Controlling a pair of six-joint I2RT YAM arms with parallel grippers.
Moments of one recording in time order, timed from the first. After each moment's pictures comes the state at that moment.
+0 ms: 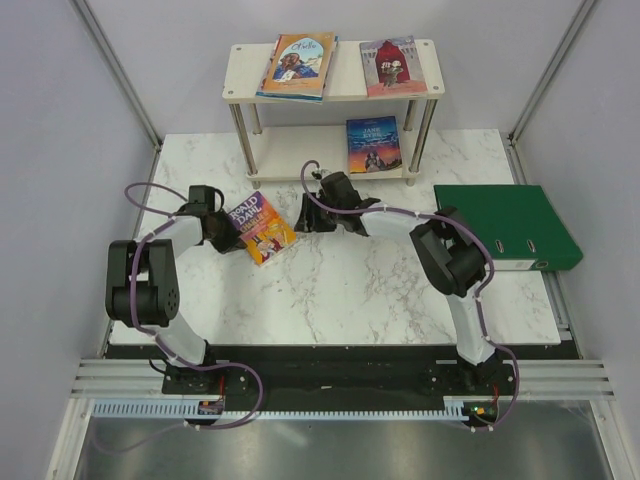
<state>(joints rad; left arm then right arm) 0.00 1.68 0.94 -0.34 0.18 -0.63 0.67 2.11 1.42 -0.01 -0.24 0.56</state>
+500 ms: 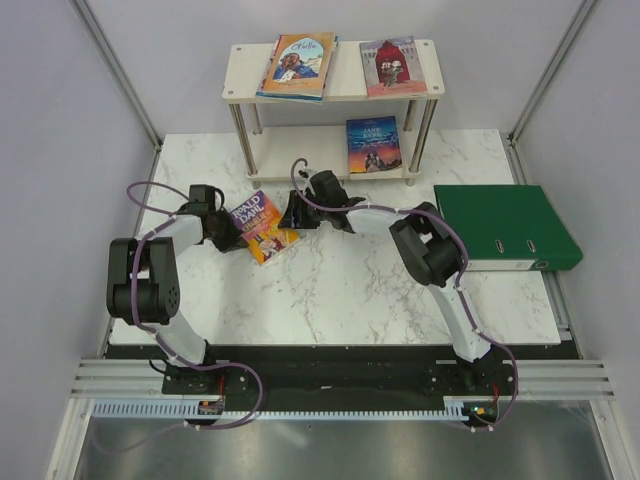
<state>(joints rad) 0.01 1.70 0.95 -0.33 0.22 -0.61 0.67 2.35 1.67 0.07 -0.37 0.61</state>
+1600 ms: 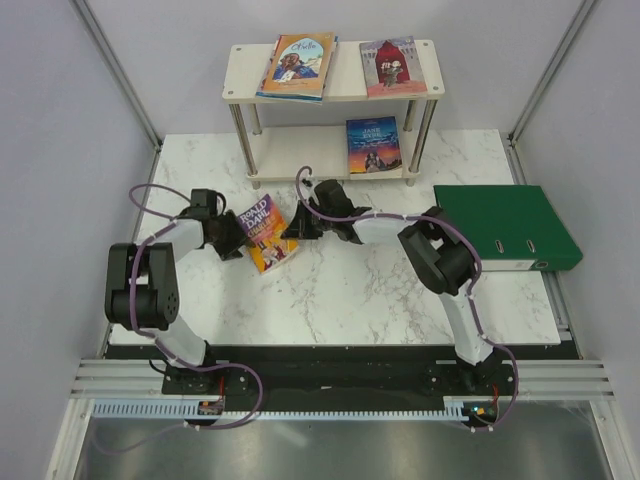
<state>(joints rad) 0.00 1.67 0.93 -0.34 0.22 -0.58 0.70 2.22 1.49 0.16 -0.41 0.68</state>
